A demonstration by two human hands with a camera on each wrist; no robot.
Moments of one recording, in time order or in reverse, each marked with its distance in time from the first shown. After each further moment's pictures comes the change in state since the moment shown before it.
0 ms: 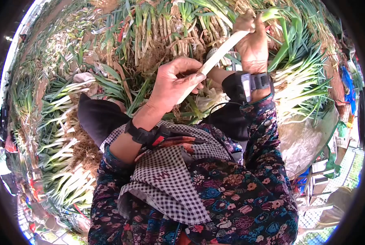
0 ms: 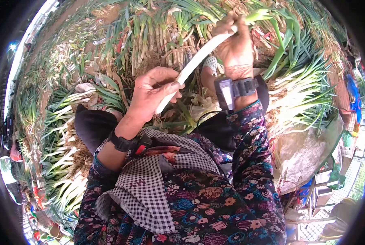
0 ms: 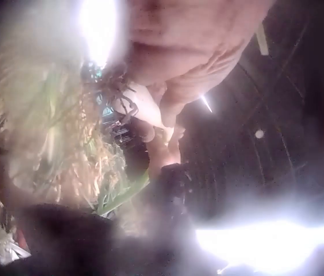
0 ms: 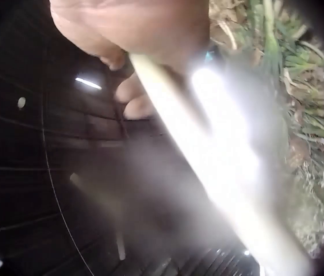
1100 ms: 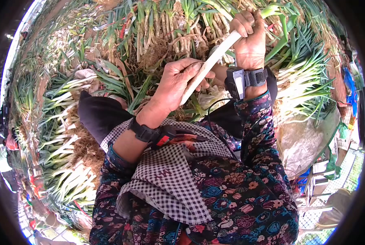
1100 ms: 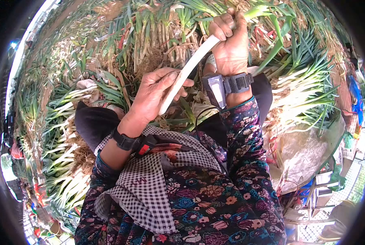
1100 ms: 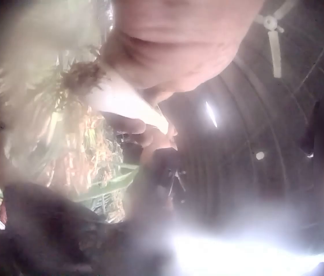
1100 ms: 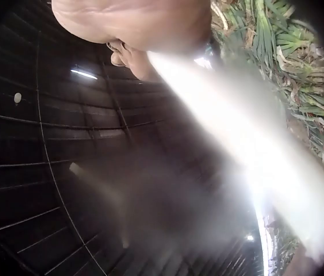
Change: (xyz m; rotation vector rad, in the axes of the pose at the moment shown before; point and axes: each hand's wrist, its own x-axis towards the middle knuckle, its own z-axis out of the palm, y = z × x) left_hand 0.003 -0.016 -0.008 -0.213 -0.052 -0.078; right_hand 0.009 0.027 -0.006 0.060 -0.085 -0.087
